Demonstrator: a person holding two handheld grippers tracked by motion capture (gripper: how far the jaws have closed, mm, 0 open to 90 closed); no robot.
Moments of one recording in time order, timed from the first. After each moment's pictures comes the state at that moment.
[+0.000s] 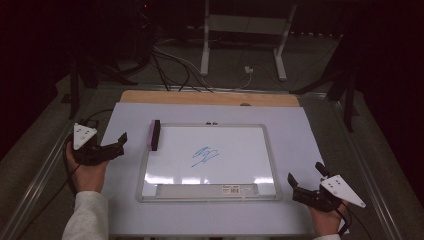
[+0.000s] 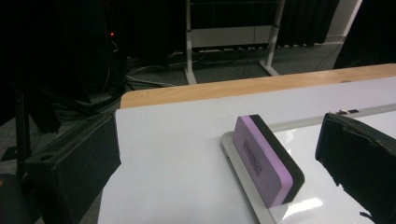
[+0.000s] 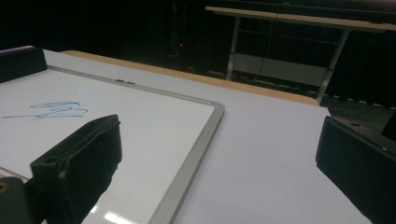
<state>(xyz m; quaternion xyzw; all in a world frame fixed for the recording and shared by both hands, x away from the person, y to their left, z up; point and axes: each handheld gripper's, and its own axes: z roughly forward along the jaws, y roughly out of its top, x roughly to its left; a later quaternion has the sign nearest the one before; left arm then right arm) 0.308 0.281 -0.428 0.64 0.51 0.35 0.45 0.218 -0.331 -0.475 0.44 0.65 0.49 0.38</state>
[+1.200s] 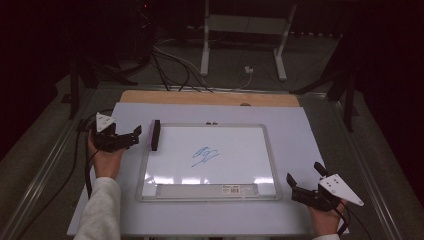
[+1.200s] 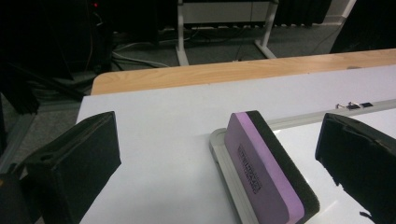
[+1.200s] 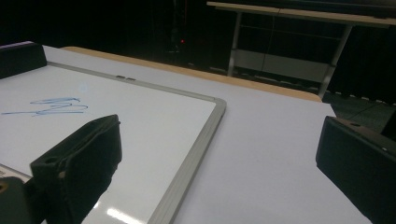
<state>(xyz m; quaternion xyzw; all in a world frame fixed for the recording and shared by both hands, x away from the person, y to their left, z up) 0.360 0.259 -0.449 0.66 0.53 0.31 0.43 0.221 -0.330 -0.477 0.44 0.66 0.49 0.37</state>
